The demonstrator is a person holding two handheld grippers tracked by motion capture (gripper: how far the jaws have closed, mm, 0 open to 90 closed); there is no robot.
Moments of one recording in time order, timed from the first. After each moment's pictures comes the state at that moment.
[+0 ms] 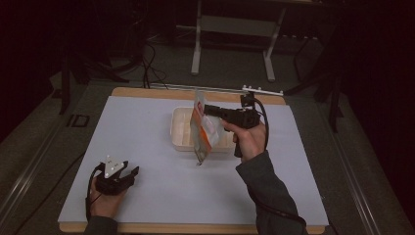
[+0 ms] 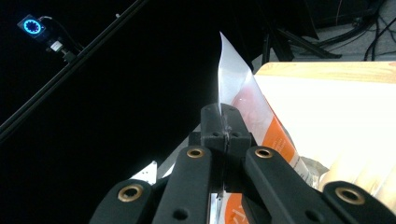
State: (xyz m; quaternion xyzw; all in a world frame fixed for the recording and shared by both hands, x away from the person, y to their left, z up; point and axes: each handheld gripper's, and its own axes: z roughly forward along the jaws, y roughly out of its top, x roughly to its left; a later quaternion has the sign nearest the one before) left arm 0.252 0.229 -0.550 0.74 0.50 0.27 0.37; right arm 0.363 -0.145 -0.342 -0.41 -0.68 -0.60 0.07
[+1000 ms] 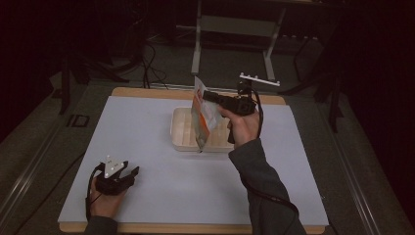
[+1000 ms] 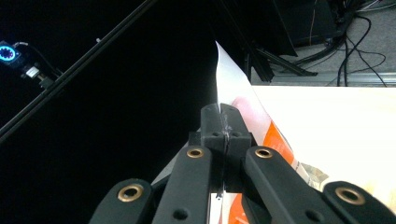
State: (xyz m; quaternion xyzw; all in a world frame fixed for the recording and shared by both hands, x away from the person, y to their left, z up) left arm 0.252 0.230 -0.550 0.74 0.50 0.27 0.37; right arm 0.392 -0.133 -0.336 -0.44 -0.66 -0.61 0.04
